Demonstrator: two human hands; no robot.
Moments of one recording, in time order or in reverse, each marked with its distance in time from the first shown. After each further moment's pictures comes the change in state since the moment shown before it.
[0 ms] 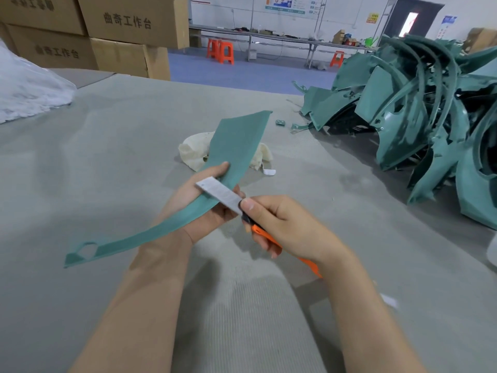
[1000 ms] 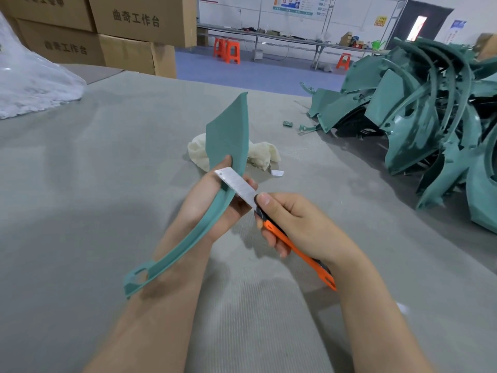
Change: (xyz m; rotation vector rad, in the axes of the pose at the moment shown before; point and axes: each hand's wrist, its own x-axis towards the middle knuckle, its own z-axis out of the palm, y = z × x) left_hand 0.001 -0.006 0.009 -0.155 0.061 0.097; right_hand -0.002 -0.002 -0.004 0.103 0.018 0.037
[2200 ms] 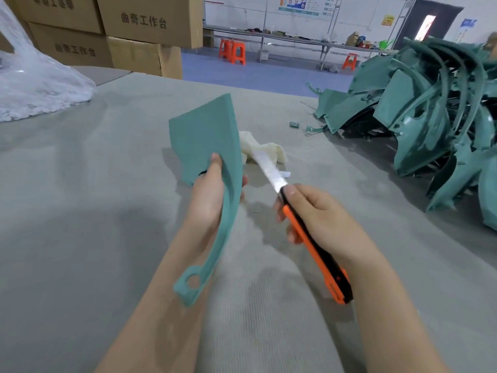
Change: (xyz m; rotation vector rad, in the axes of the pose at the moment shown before) left_hand -0.001 0.002 0.003 0.177 0.345 0.226; right_hand 0.000 0.002 -0.009 -0.001 0.215 0.037
